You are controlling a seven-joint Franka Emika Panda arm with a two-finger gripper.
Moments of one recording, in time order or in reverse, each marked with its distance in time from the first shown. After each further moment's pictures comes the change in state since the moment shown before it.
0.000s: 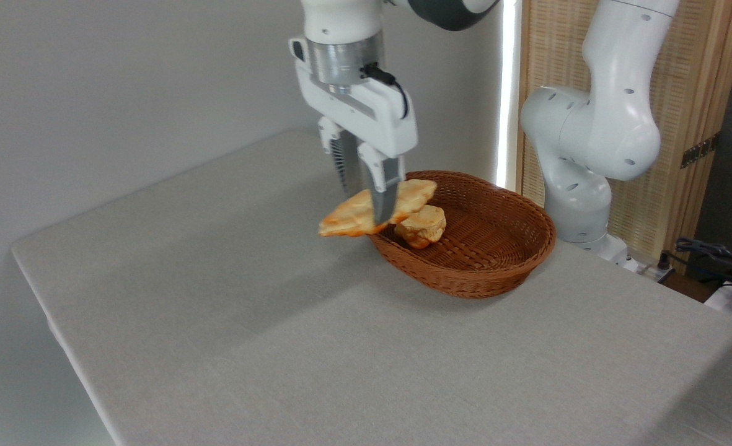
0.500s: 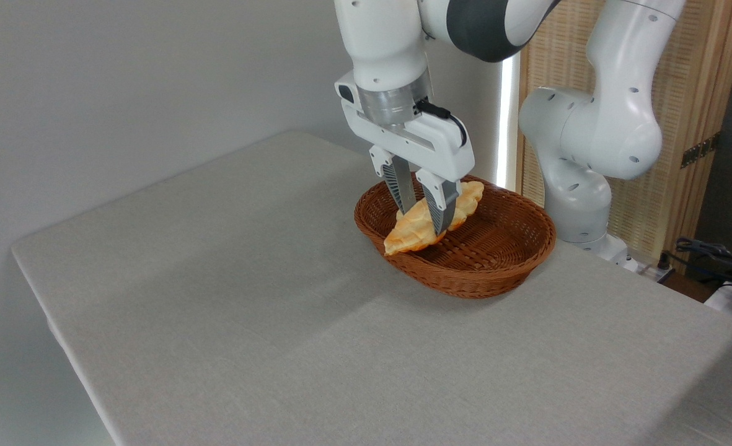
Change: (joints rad) arm 0.055 -0.071 0.003 -0.156 0.007 -0.069 -0.045
